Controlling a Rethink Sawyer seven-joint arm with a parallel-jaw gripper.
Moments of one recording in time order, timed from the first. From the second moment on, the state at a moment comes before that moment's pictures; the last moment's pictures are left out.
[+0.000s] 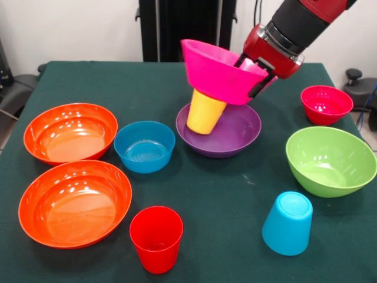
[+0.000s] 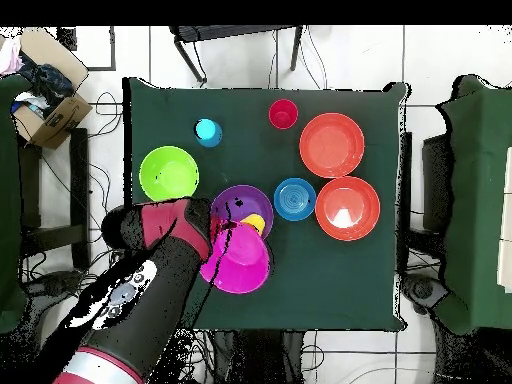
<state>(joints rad) 0.44 -0.33 -0.58 1.44 0.06 0.67 2.15</state>
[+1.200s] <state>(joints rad) 0.42 -0.33 -0.58 1.44 0.06 0.66 2.15</state>
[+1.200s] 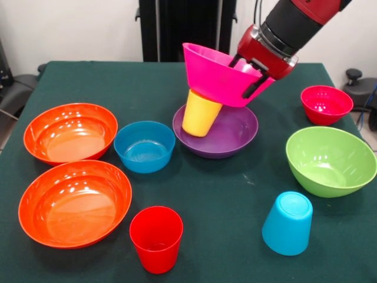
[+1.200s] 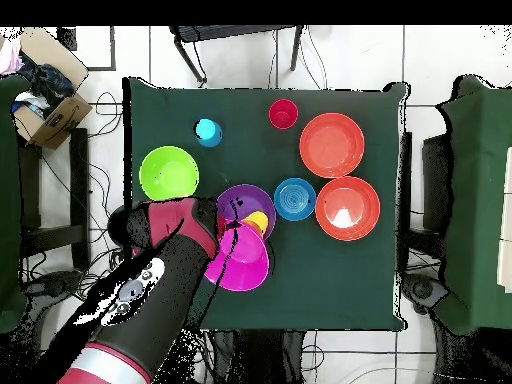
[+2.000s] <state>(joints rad) 0.34 -0.32 -0.57 1.44 0.06 0.62 2.15</state>
